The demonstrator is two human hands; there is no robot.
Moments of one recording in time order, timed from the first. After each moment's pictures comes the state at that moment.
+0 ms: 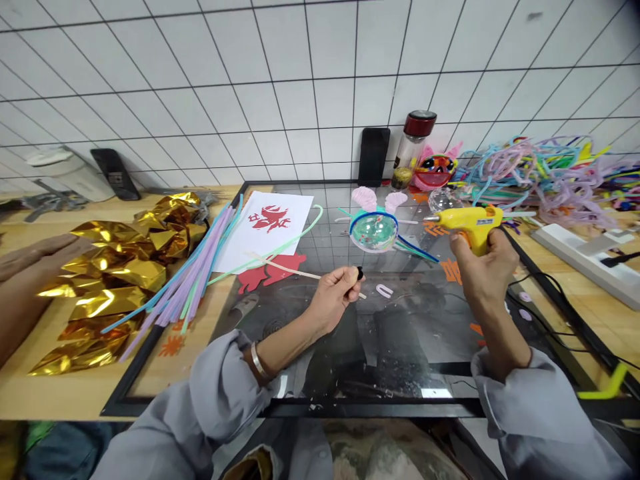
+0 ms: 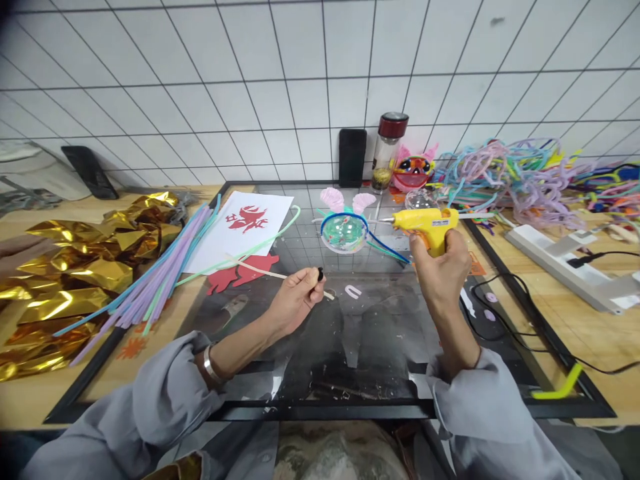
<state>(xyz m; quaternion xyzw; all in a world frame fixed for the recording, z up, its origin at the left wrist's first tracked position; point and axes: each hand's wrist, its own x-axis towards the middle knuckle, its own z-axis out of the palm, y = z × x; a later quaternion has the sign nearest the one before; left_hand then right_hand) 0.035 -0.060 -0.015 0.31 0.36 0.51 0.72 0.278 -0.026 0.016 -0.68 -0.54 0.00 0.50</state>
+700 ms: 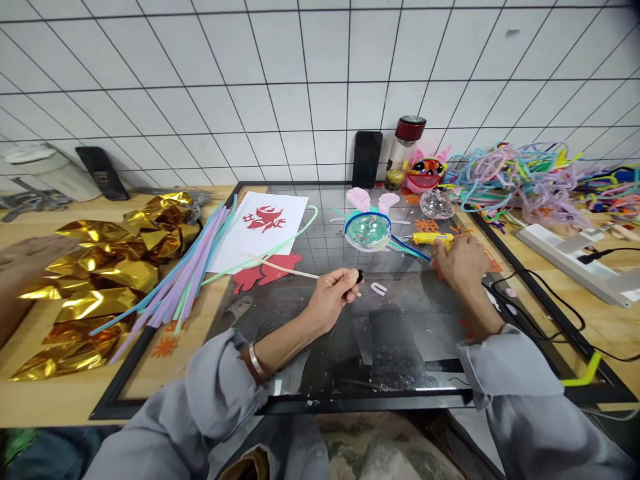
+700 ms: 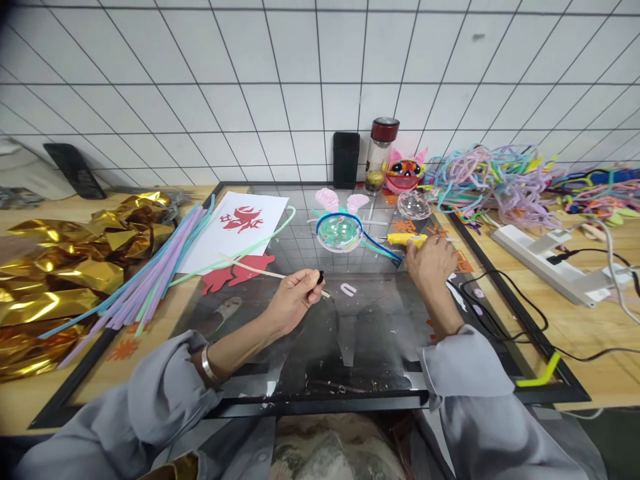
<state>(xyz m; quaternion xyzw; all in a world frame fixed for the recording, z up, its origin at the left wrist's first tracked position) 0.037 -0.065 -0.014 0.35 0.38 0.50 0.70 0.295 -0.003 -0.002 -0.80 -0.55 -0.07 0.22</state>
